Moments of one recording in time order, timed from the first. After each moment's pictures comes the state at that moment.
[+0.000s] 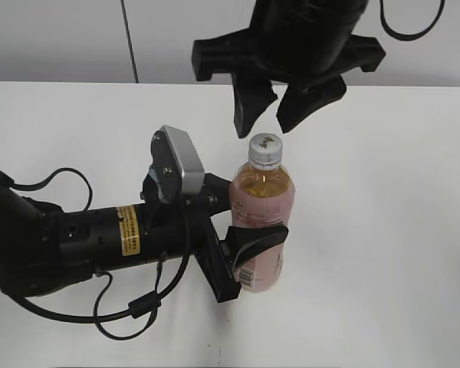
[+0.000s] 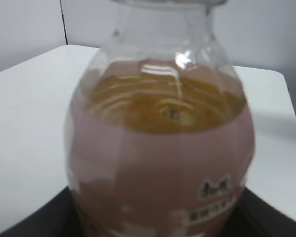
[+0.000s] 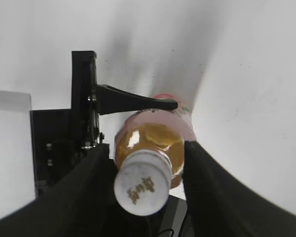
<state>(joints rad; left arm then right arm) -0.62 1.99 -0.66 0.71 -1.13 -0.21 0.75 1.74 -1.62 0.04 1.22 0.35</state>
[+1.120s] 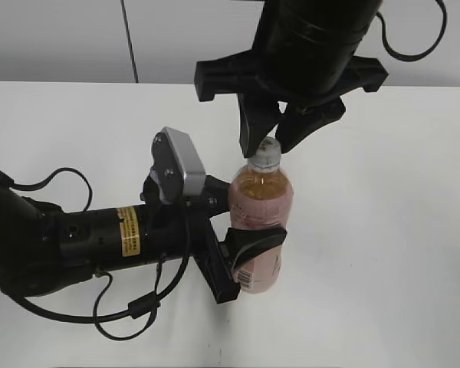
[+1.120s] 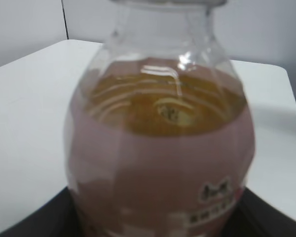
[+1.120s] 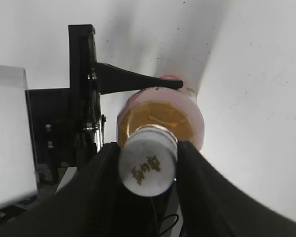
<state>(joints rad) -0.62 1.99 -0.66 0.71 -1.11 -0.21 0.75 1.73 -1.57 0.08 1.22 0.35</state>
